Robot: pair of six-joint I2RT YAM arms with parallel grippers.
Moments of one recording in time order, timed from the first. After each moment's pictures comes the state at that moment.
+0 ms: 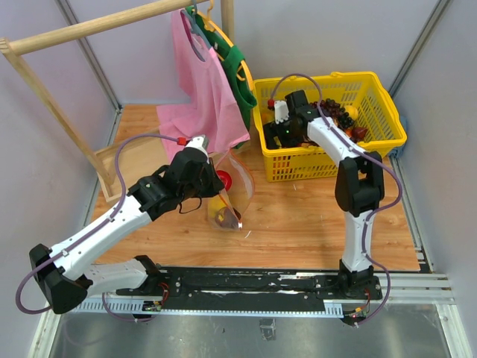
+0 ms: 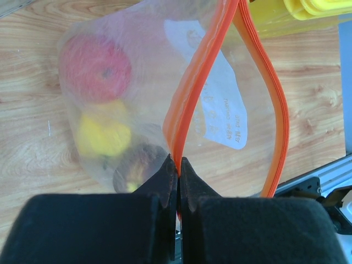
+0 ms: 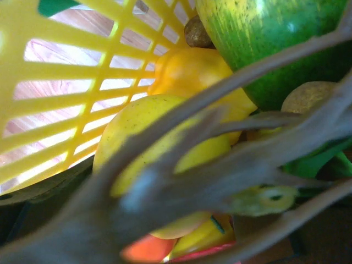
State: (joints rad) left arm -0.78 1.10 1.08 -0.62 -0.20 -0.72; right arm 0.33 2.09 1.82 -0.73 -0.28 -0.16
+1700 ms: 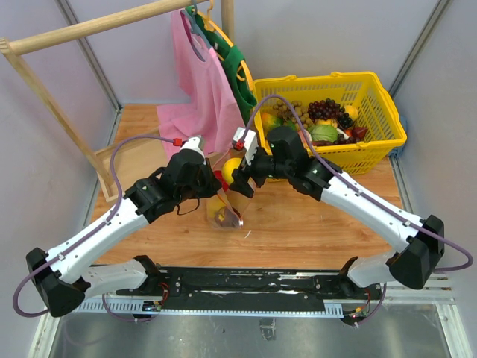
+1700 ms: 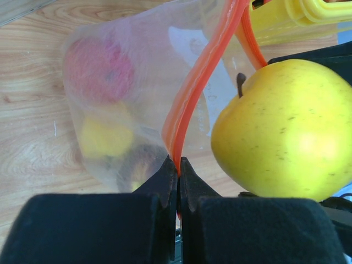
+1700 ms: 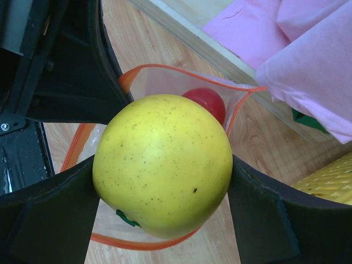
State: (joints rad) left arm -0.78 1.07 1.07 -0.62 -0.23 -0.73; right arm 0.82 1.37 1.29 -0.38 -0.34 -0.21
